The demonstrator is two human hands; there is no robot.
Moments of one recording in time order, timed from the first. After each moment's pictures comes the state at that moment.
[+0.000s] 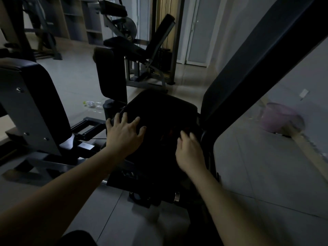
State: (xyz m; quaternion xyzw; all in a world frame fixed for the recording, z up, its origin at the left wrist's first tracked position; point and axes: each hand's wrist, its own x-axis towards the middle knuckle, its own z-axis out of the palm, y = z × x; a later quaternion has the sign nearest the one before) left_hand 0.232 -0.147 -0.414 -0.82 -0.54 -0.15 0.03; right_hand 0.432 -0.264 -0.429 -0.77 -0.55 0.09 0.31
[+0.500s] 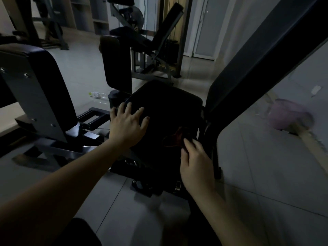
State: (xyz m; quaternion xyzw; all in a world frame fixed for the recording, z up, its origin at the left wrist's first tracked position) left_hand 0.231 -0.157 -0.420 -0.82 -0.54 -0.19 0.06; right_hand 0.408 -0.334 -0.444 -0.72 -0.58 -0.02 0.37
